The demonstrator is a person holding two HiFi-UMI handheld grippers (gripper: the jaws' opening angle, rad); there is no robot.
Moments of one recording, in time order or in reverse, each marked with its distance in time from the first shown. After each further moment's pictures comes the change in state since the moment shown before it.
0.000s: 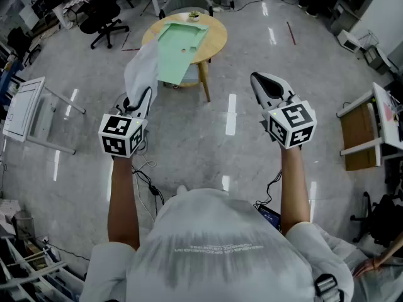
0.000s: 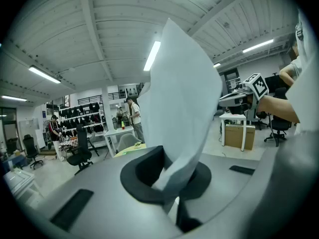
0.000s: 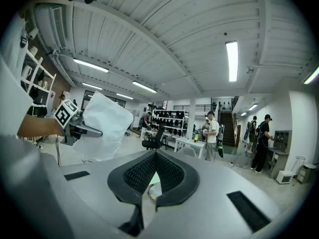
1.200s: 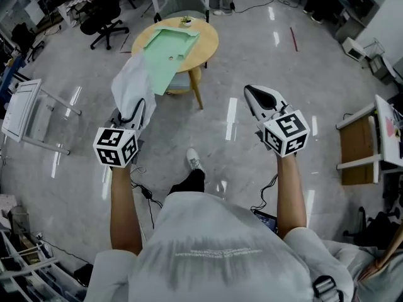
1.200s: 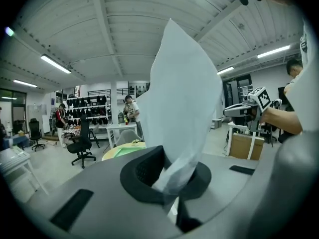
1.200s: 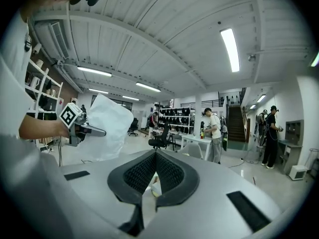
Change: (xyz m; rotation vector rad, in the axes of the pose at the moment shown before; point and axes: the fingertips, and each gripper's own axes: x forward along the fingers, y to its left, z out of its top) left arm 0.077 -0.040 -0.008 -0.138 0.000 0.067; right arm 0.008 -0.089 -0.061 0.041 0.002 0.113
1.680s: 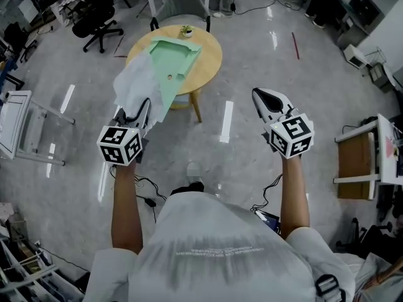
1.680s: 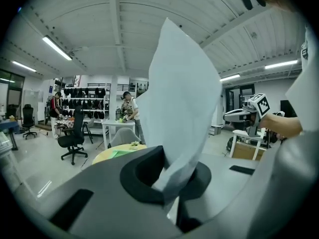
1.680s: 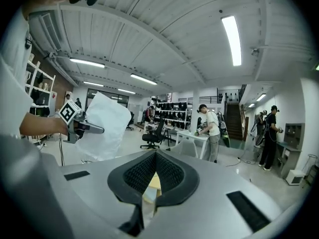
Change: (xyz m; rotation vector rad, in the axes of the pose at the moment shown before) left arm 0.151 0.085 0.019 -0.100 -0.003 -0.050; right arm 0.129 -0.112 0.002 -0.013 0.075 -0.036
